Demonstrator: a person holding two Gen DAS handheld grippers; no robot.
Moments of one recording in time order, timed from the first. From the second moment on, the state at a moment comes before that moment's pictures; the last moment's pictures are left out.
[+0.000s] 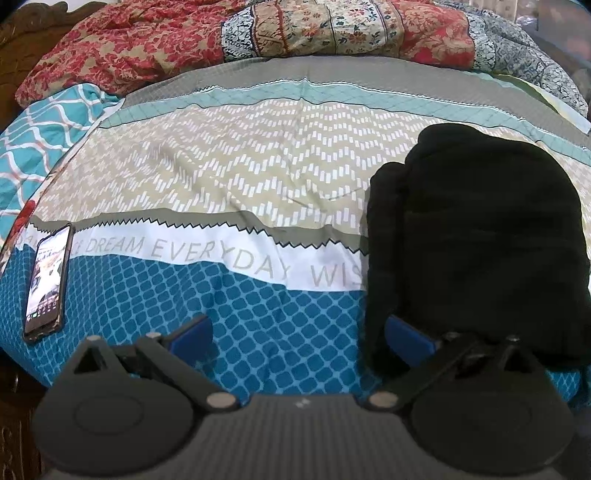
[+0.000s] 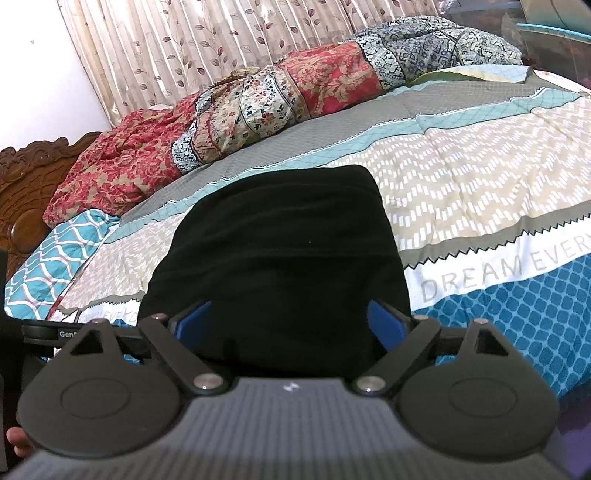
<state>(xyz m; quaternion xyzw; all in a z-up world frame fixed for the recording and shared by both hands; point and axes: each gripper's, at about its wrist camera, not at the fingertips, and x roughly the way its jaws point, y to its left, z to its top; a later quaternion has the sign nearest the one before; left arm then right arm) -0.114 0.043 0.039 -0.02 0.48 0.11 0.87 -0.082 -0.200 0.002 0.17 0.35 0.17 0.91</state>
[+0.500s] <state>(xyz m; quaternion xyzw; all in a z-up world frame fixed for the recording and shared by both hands) -0.106 0.048 0.045 -0.01 0.47 0.11 0.87 -0.079 -0.208 0.004 0.18 0.34 0.15 0.91</state>
